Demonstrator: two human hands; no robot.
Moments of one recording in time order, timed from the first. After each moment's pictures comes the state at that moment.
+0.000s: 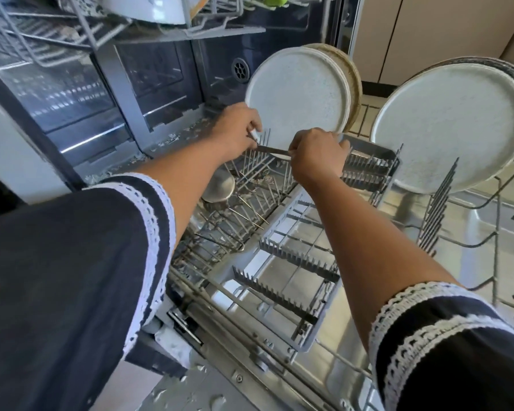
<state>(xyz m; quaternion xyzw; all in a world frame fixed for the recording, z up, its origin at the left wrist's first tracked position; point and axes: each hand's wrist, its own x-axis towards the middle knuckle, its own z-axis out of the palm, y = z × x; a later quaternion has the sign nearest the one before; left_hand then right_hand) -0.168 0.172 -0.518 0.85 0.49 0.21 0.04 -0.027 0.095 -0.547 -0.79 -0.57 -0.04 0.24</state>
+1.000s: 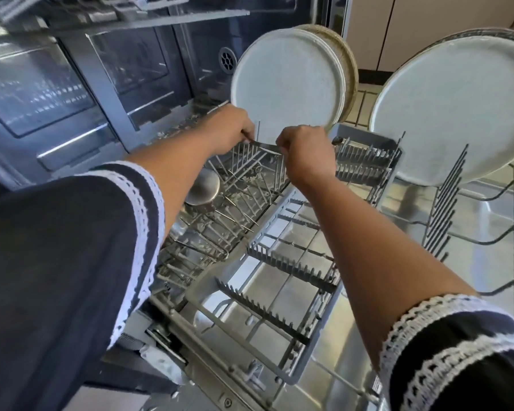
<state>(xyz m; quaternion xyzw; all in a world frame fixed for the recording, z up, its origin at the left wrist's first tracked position) -0.155 0.214 -0.536 0.90 0.43 0.06 -0.03 -0.011 0.112 -0.571 -0.72 -0.61 -0.01 0.31</state>
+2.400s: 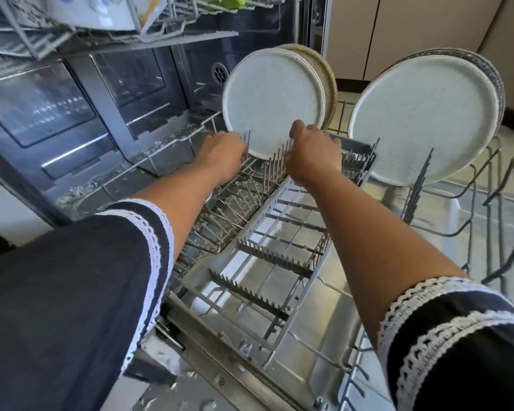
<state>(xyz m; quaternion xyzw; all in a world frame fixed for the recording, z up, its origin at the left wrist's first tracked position) -0.143 0.156 -0.550 0.85 0.50 0.07 -0.14 0.011 0.081 -0.547 -0.76 -0.61 -0.02 0.22</state>
